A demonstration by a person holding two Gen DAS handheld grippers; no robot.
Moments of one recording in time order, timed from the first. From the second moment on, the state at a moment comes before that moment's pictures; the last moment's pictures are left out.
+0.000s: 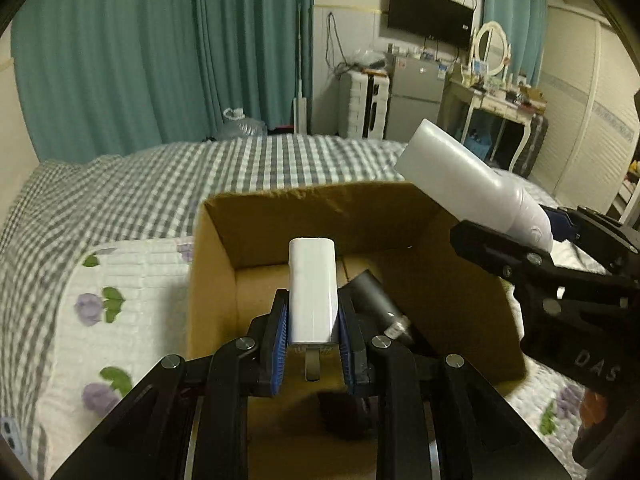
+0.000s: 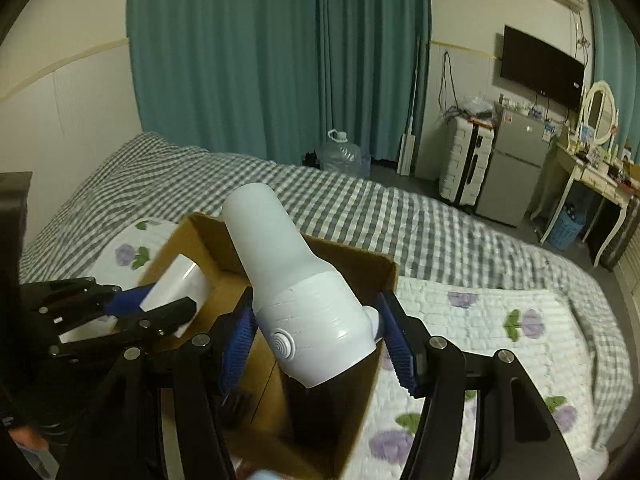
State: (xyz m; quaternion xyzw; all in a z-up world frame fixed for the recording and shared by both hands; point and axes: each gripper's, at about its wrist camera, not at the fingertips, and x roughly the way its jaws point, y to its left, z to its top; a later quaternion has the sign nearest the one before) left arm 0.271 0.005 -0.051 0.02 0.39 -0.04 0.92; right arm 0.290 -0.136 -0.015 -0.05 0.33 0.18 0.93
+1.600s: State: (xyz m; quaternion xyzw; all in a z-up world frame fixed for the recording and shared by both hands) left arm 0.122 0.030 -0.110 0.02 0.42 0.00 0.91; right arm 0.162 -0.133 -0.141 -0.09 0.45 0.14 0.88
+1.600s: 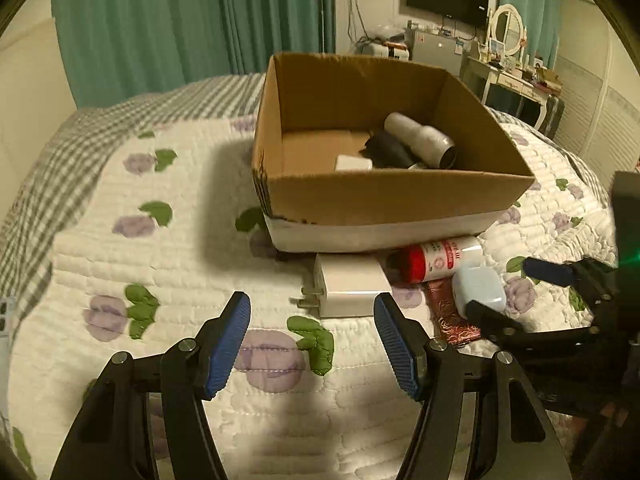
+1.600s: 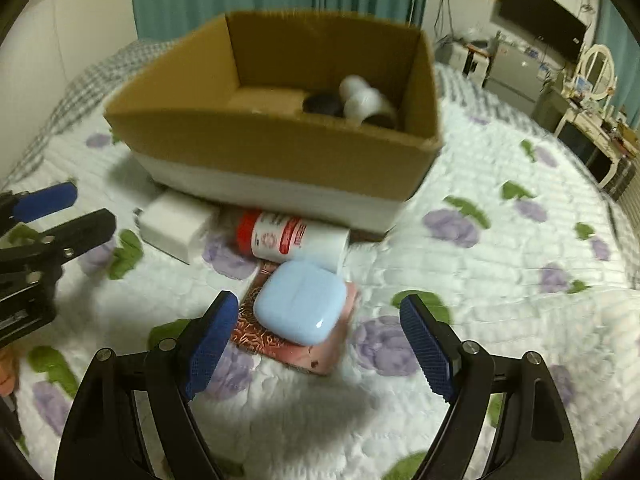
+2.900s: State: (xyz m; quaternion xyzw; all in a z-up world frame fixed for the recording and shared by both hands) left arm 0.164 -0.105 -0.177 0.02 0.55 -0.05 0.83; right arm 0.170 -0.258 -0.131 0.02 0.45 0.11 0.89
